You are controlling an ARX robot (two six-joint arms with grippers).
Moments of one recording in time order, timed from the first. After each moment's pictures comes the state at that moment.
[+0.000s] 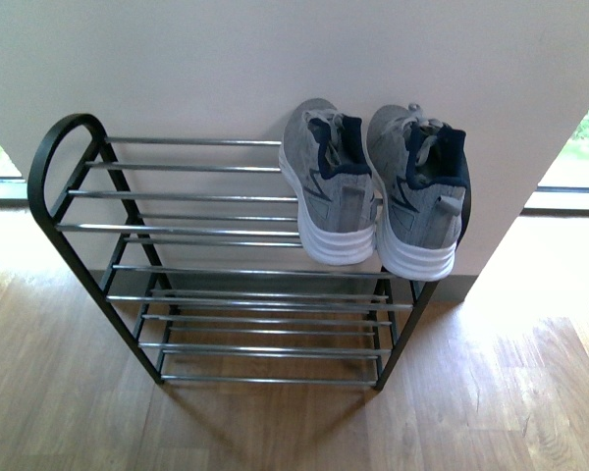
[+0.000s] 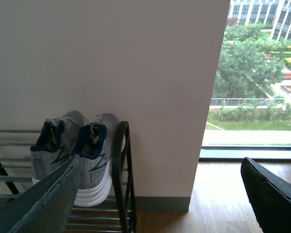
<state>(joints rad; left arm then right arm) -0.15 1.27 0.16 1.09 -0.14 -0.01 0.00 0.00 0.02 0.00 0.00 0.00</state>
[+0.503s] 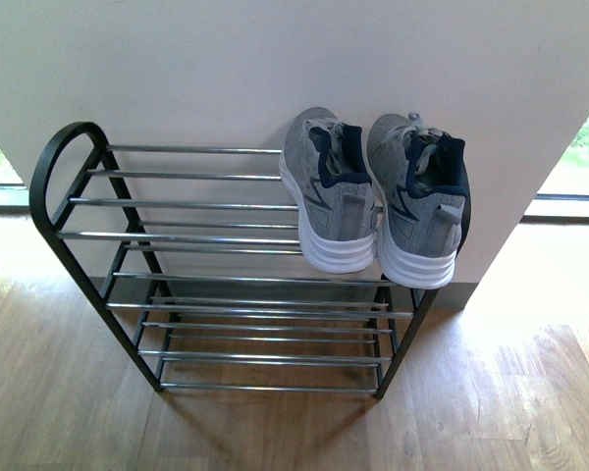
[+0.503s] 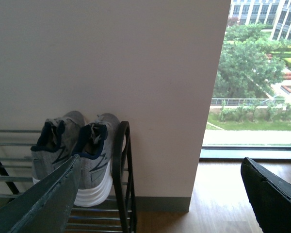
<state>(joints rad) 0.00 0.82 0.03 0.78 0.00 -0.01 0.00 0.00 0.02 0.00 0.00 0.00</state>
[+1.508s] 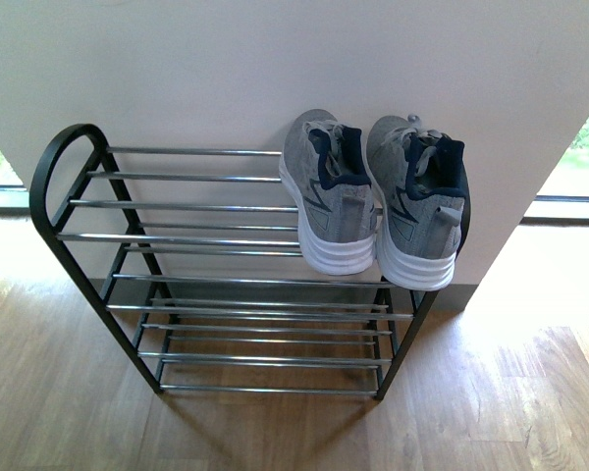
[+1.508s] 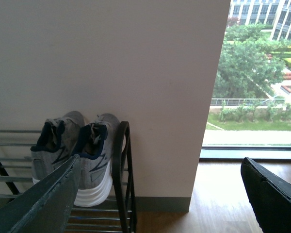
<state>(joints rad) 0.00 0.27 0.01 0.27 0.00 -0.01 0.00 0.00 0.02 0.00 0.00 0.00</state>
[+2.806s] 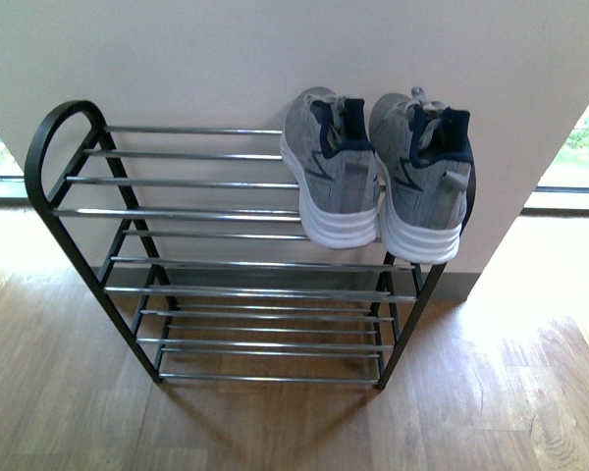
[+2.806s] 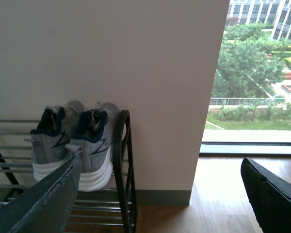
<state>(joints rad) 0.00 0.02 0.01 0.00 0.00 -0.01 0.00 0.00 0.02 0.00 0.00 0.00</state>
